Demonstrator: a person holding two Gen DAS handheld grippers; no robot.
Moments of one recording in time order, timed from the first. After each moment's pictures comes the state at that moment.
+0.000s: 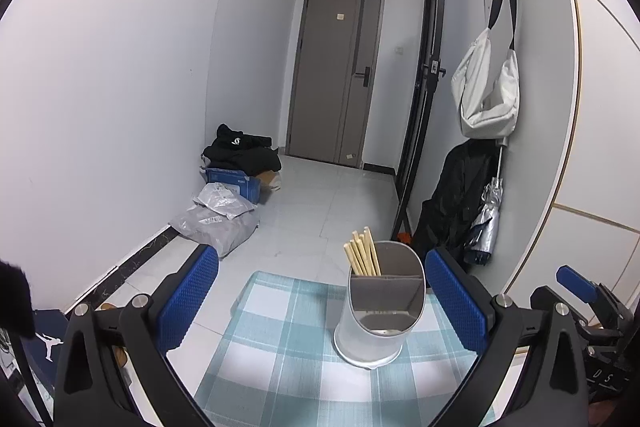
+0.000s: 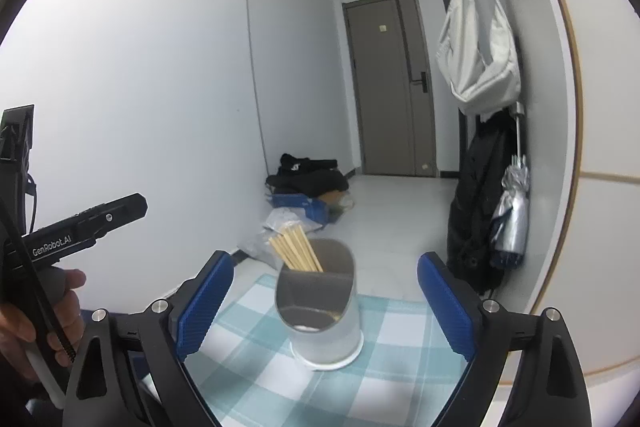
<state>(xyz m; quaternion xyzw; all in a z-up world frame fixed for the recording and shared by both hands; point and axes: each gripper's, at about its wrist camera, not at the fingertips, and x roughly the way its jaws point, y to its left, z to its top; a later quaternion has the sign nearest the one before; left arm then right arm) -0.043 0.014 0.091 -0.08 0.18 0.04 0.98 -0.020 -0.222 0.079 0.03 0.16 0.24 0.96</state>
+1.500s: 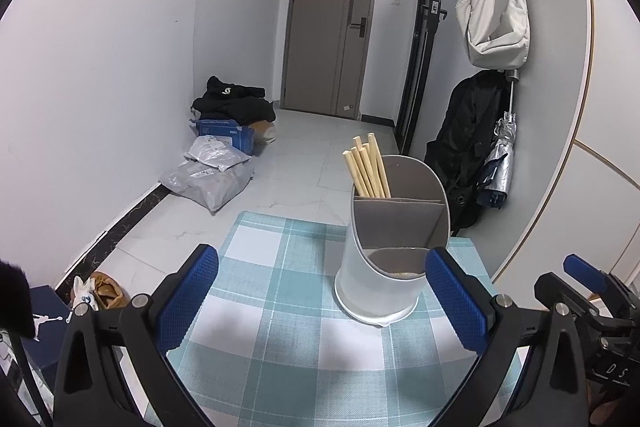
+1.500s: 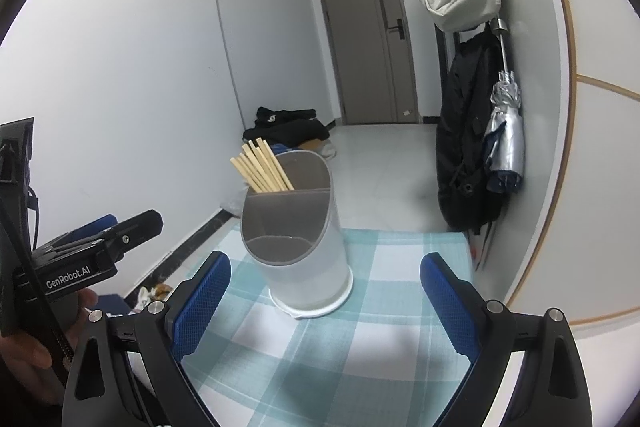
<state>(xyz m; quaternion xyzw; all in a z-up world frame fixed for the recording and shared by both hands) -0.017 0.008 0.022 -0.07 0.26 0.03 0.96 0.000 -0.217 0.011 0.04 0.25 0.21 0.95</state>
